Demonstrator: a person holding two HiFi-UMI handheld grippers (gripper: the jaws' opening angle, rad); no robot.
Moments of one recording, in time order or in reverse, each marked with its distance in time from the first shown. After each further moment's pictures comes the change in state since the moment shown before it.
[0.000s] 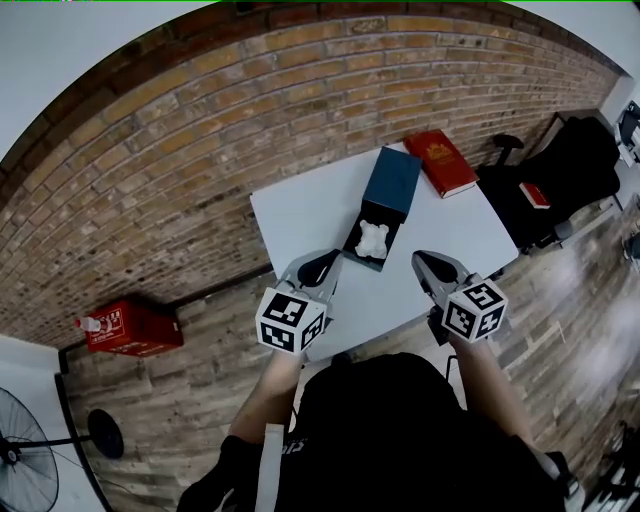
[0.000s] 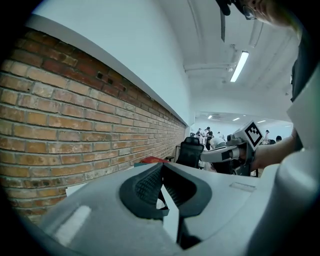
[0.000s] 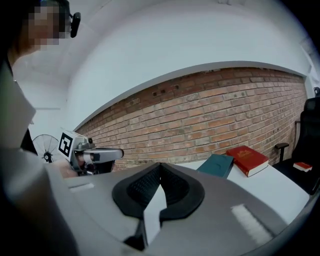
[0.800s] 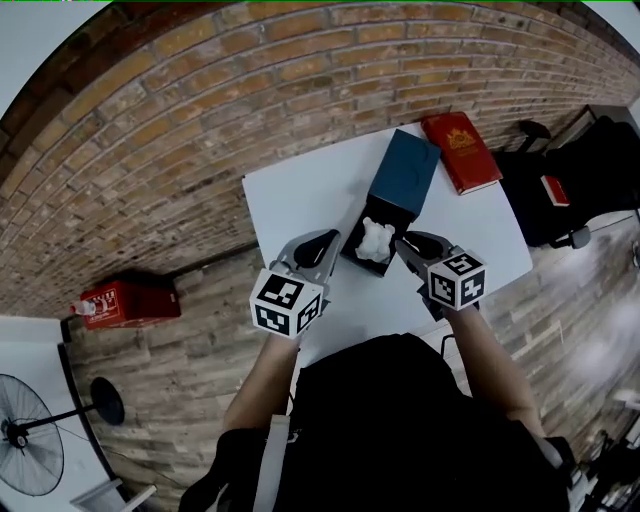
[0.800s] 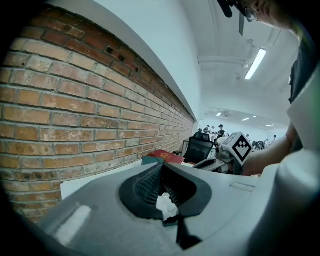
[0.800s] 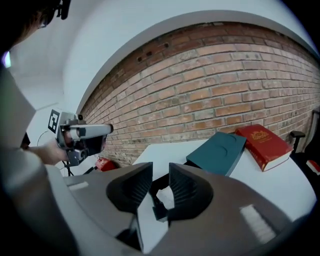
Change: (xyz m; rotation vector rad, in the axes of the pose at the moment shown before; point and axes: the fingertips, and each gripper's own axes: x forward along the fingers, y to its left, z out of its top) left arm 0.087 0.069 -0.018 -0.090 0.087 0.063; right arm 0.122 -0.089 -0.056 0.023 0.288 0.095
